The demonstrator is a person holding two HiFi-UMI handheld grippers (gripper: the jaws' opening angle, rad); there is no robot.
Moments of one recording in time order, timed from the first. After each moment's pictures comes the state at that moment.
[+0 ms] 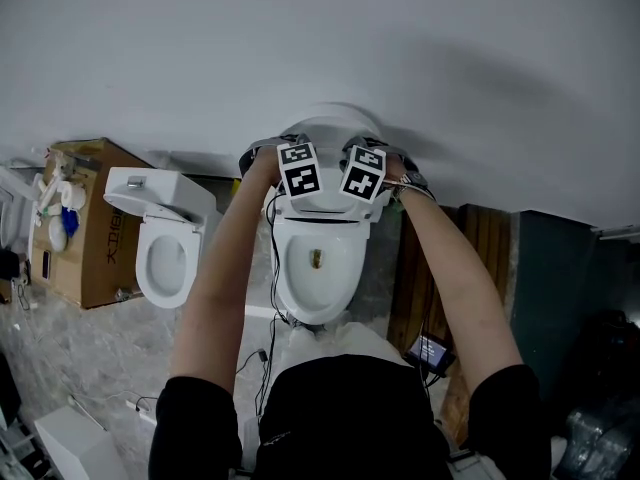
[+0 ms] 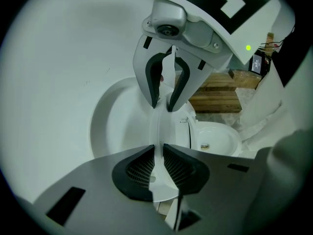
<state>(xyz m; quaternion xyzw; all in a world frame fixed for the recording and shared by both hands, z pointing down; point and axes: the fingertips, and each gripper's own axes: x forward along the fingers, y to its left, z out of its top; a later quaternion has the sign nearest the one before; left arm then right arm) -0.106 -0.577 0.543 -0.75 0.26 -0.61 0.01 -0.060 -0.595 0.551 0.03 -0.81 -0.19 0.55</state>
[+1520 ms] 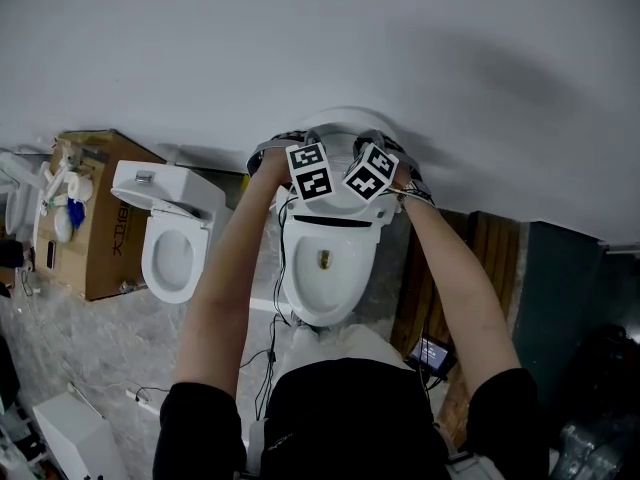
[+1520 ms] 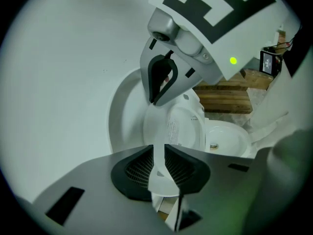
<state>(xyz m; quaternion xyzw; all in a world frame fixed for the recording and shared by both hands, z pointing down) -0.133 -0.600 0.542 -0.73 0.32 -0.61 0.02 -0.083 -0.648 0.544 0.18 -0.83 -0.16 0.50</state>
